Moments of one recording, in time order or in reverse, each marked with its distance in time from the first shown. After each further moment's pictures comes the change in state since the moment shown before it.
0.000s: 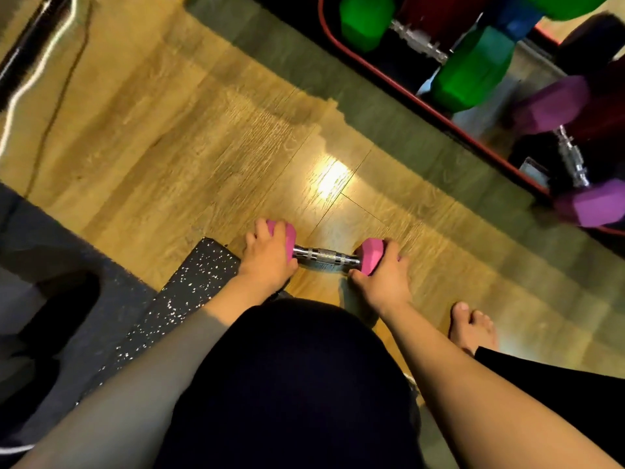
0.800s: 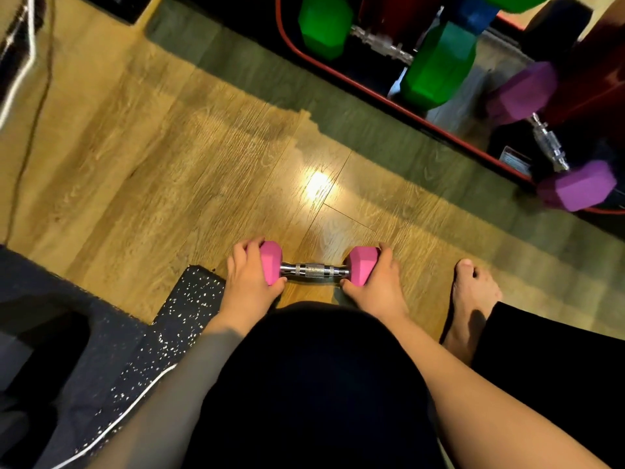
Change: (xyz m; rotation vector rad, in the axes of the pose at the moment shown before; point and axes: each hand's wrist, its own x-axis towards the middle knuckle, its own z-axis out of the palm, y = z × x) left_hand -0.003 -0.013 0.010 -0.240 0.130 0.040; right_hand 0.003 0.010 -0.003 0.064 0.034 -0.053
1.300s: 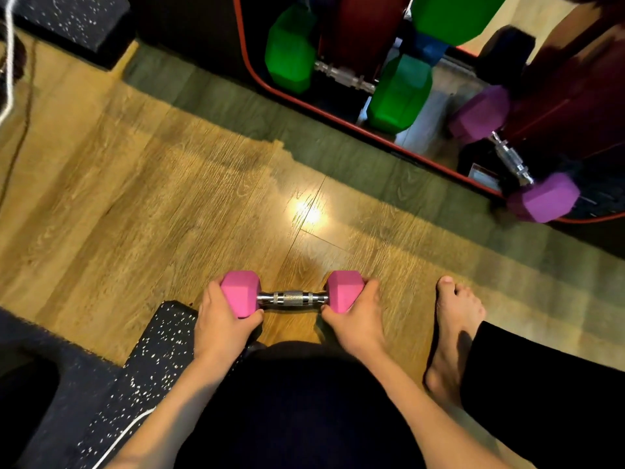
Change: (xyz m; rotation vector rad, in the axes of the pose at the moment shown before) left_hand -0.008 -0.009 0.011 -0.093 0.144 -0.123; right_hand -0.006 0.012 0.012 0.198 0.102 0.086
